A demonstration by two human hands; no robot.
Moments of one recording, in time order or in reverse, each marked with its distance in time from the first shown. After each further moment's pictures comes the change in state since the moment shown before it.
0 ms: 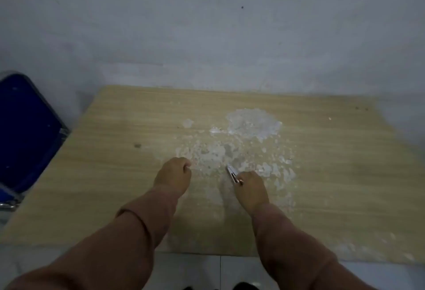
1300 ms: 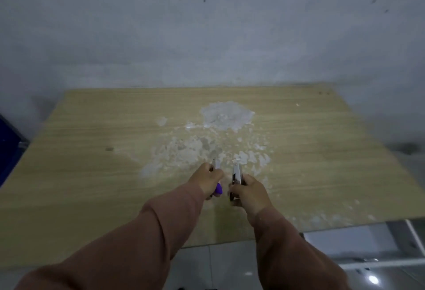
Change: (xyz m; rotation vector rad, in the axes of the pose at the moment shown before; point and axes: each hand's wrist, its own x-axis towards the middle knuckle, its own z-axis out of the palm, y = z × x) left_hand -0.036 0.092 0.054 -0.476 -0.526 -0.223; right_hand -0.057 0.031 -0.021 0.963 -0.011 0.317
